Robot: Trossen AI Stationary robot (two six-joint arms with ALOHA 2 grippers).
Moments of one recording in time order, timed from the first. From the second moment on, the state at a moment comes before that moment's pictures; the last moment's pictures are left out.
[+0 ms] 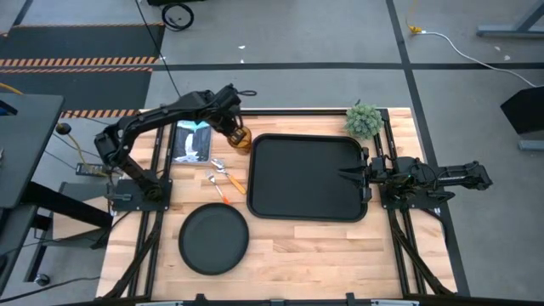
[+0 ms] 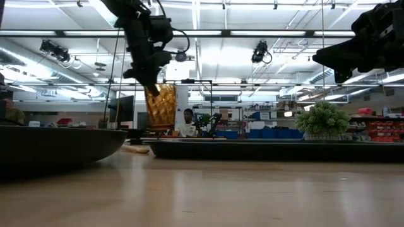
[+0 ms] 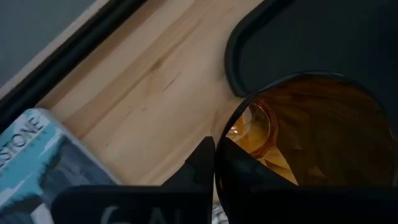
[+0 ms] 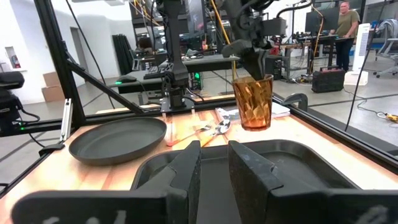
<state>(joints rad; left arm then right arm) 0.58 1.61 1.34 -0.89 -0.03 -0.21 0.04 0.02 0.01 0.05 0.16 0.08</state>
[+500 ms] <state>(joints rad) 0.46 1.98 1.75 -0.95 -0.03 -0.17 0.04 0.02 0.01 0.05 0.16 0.08</state>
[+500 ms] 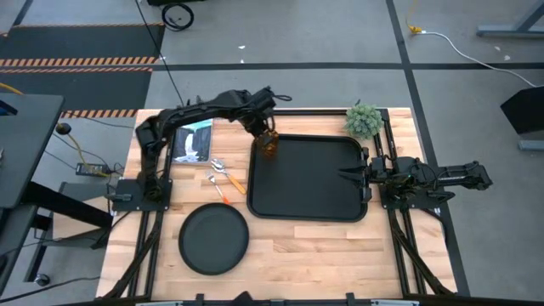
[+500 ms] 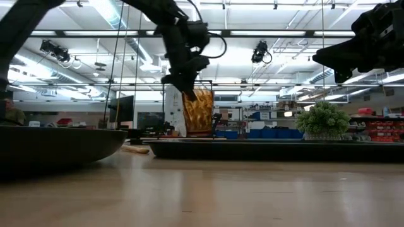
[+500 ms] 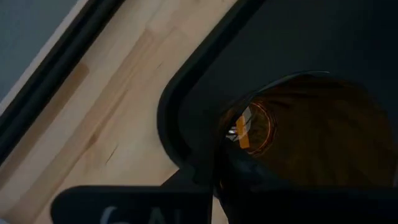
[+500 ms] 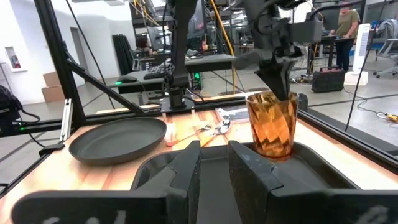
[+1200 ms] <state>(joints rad) 0.51 2.10 1.84 -0.99 -0.06 -0.12 0.04 0.02 0.01 0.06 0.16 0.08</state>
